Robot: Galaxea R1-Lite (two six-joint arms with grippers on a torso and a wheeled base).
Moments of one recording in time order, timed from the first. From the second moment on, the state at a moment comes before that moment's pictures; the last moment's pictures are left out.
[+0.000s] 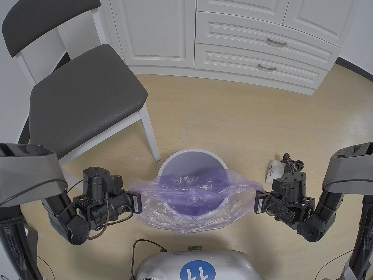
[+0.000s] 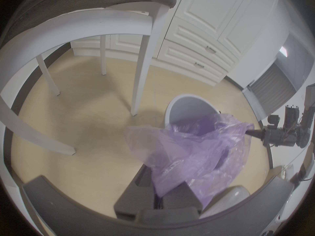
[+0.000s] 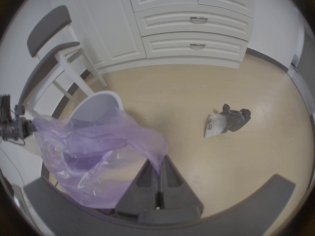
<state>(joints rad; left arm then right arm) -0.39 2.12 -0.47 -1.18 -0.03 -0.21 0.44 2.18 -0.45 -1.28 -0.23 0.21</state>
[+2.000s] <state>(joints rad) -0.39 2.23 -0.52 -1.36 -0.01 -0.26 0.42 2.39 -0.55 -1.54 -0.24 0.24</state>
